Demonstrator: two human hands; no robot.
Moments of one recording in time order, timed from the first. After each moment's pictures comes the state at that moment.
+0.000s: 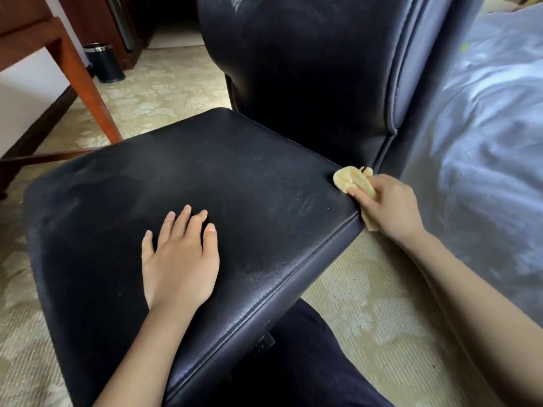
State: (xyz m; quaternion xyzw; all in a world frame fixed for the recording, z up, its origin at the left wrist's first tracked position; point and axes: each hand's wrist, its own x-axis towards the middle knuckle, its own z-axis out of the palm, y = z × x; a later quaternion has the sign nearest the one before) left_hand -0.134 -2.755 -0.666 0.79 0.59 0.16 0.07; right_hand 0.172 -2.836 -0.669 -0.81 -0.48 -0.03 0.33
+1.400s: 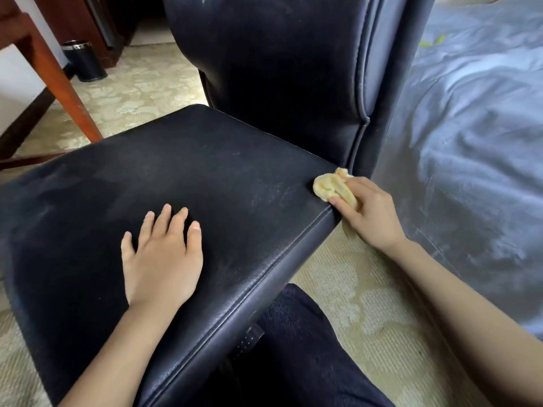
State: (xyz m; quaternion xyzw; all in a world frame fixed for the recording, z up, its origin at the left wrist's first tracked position) left_hand -0.127 -2.760 -0.665 0.79 0.59 0.13 0.07; right_hand 0.172 -2.856 -0.691 -0.74 -0.56 -0.05 0.38
